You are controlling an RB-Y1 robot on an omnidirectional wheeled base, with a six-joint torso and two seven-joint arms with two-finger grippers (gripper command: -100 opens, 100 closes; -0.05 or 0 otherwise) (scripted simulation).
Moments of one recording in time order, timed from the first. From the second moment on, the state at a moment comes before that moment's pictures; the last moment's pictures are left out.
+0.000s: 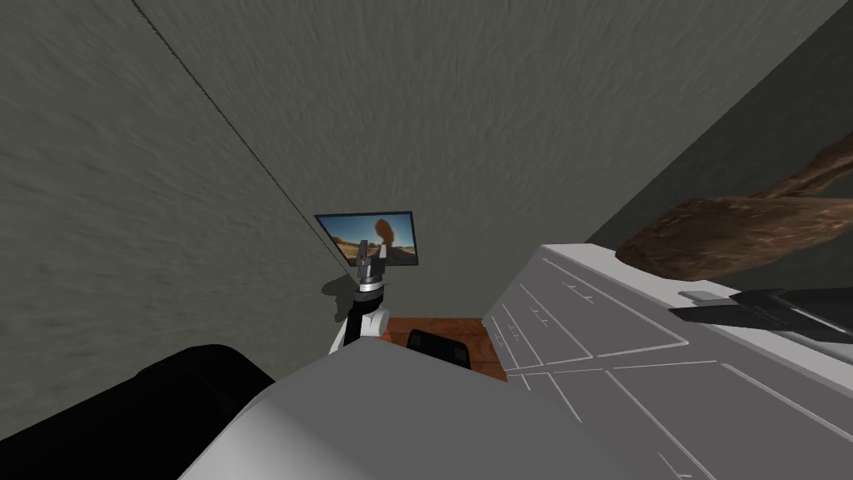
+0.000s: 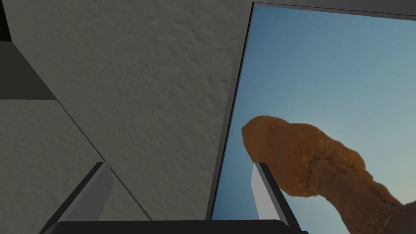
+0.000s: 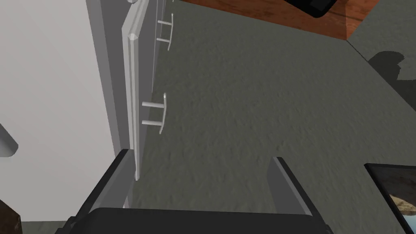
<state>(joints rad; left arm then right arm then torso) 0.52 -0.05 -0.03 -2.27 -0.02 -0.61 0.09 -0.18 -2.20 0.68 -1.28 0.46 -1.25 -0.56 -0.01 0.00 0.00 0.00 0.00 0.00</state>
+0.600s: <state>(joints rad) 0.52 -0.05 -0.03 -2.27 -0.02 -0.61 0.09 -0.18 -2.26 0.80 -1.20 0.54 -1.30 -0.56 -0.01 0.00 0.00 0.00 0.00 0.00</state>
